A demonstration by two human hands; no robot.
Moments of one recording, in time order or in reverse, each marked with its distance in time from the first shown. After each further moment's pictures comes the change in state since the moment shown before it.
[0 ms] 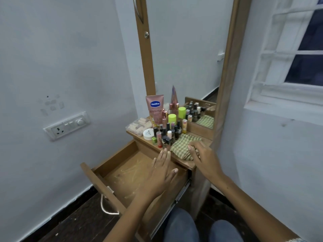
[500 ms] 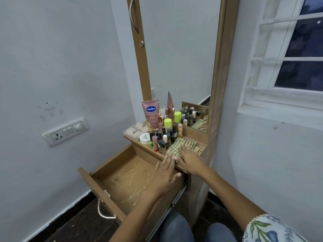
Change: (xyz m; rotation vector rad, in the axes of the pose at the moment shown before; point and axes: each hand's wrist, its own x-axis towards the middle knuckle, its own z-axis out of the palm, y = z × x) left_hand 0.017 0.022 0.011 0.091 -0.134 -0.021; right_hand 0.027 0.006 0.023 -0.332 -0.589 0.092
